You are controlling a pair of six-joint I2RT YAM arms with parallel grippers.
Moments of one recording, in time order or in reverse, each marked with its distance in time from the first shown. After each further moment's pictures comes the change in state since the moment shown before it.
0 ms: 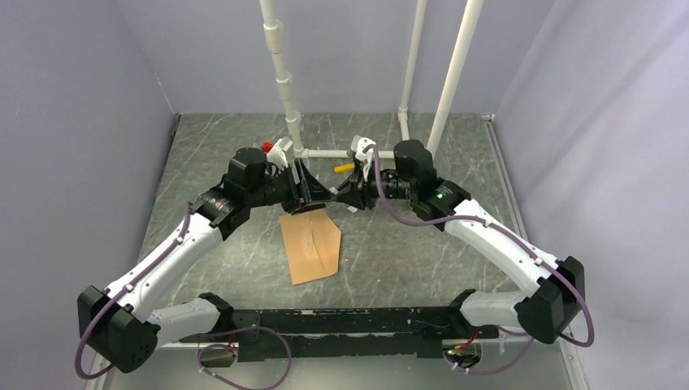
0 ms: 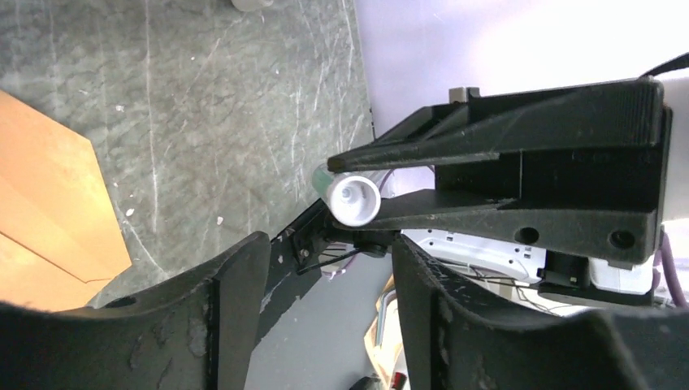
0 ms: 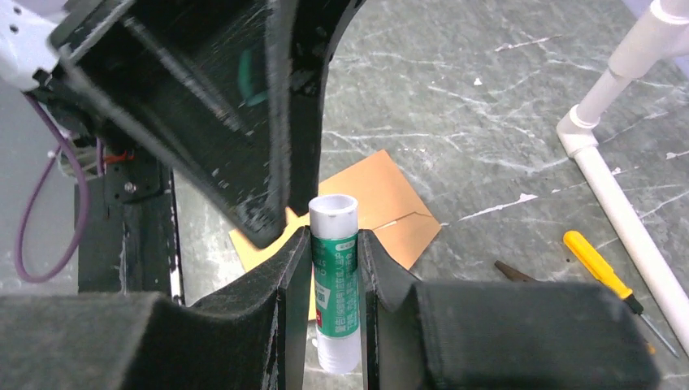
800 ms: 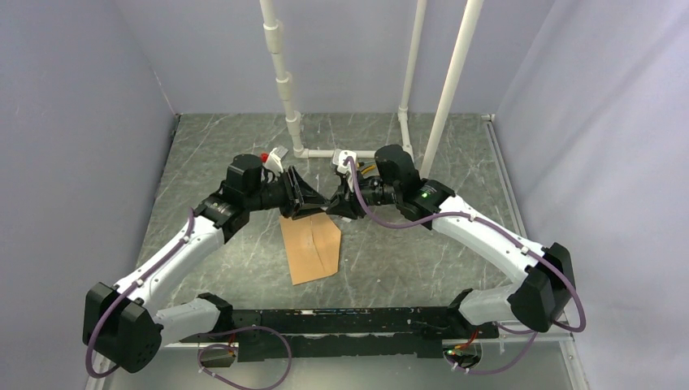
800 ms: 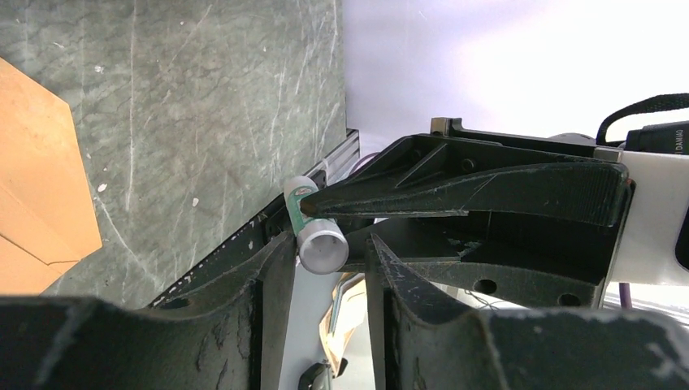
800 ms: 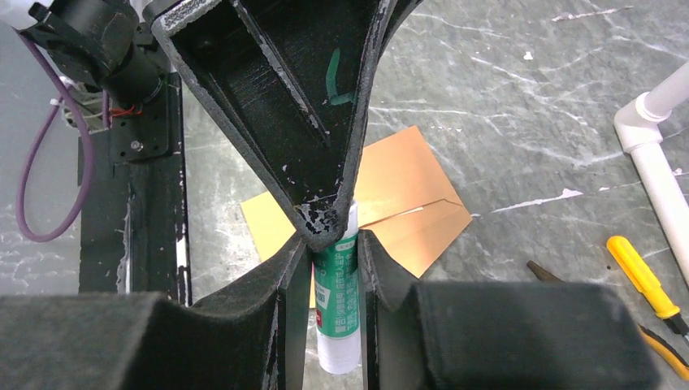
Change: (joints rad) left arm 0.076 0.002 -0.146 0.133 0.126 -0.158; right arm 0.066 0.080 0.024 -0.085 0.000 -0.100
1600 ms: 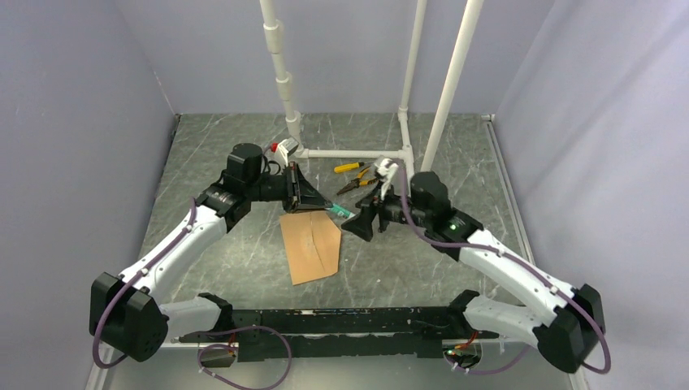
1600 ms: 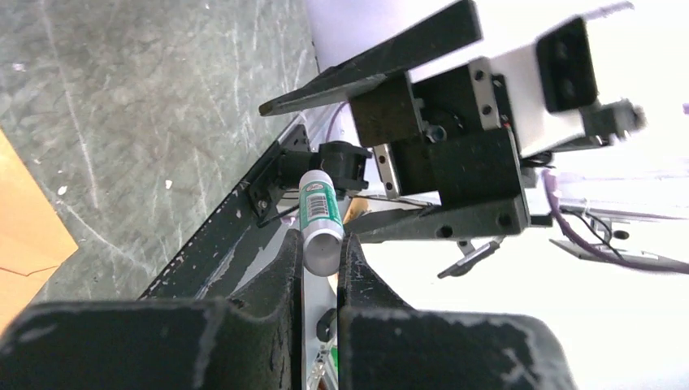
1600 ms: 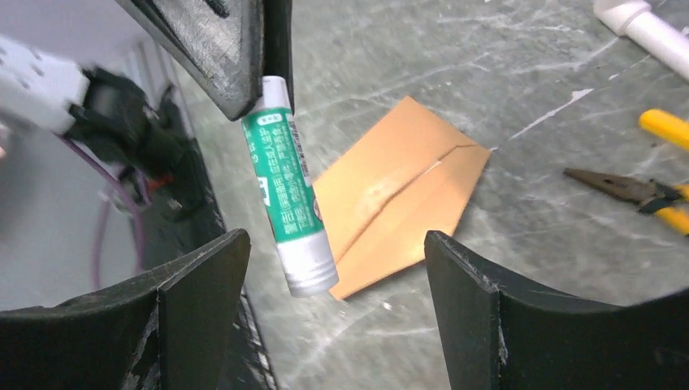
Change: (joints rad) left arm 0.030 0.071 0.083 -0.007 0.212 0.111; right arm -0.048 -0.249 -0.267 0.118 0.106 0.299
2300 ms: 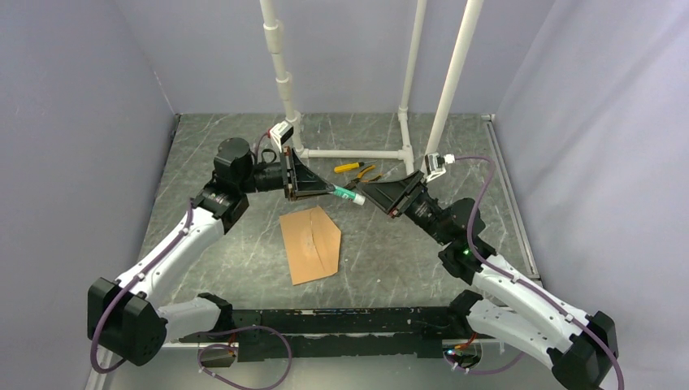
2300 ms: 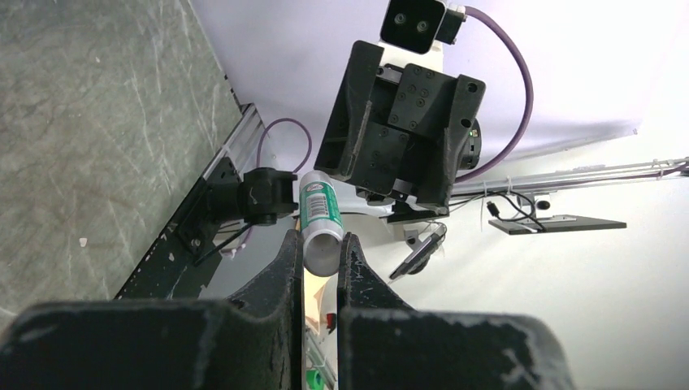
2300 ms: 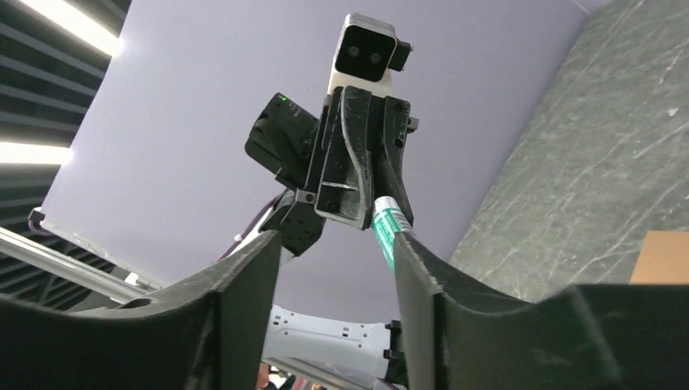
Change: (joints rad) left arm 0.010 -0.020 0.000 0.316 0.085 -0.220; right arm 0.010 -0.269 -0.287 0.663 0.309 1.124
